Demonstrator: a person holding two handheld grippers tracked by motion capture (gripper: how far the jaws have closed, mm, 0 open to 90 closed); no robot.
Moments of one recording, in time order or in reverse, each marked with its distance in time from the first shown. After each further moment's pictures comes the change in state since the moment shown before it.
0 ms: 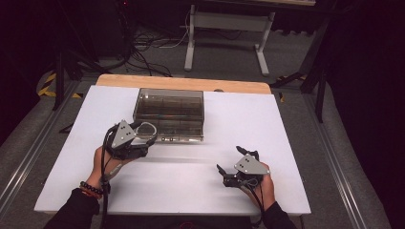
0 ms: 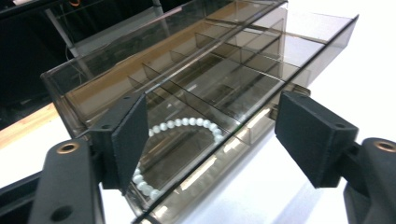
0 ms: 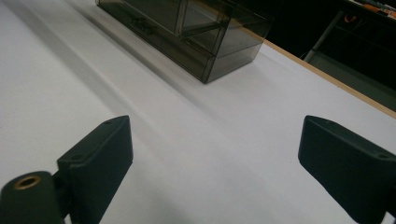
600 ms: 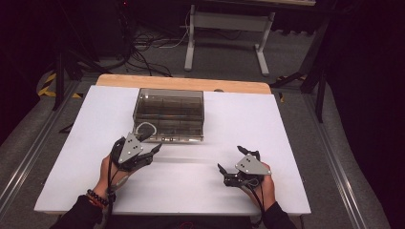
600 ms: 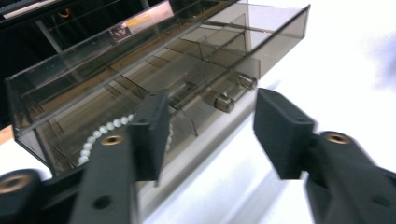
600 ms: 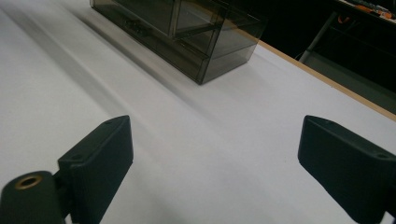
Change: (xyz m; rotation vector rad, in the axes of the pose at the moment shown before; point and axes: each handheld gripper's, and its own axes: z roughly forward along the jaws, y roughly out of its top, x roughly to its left) left arm -0.032 -0.013 -0.001 -0.028 -0.030 0.035; right arm -0.001 0.000 -0.001 -0.005 -0.017 0.006
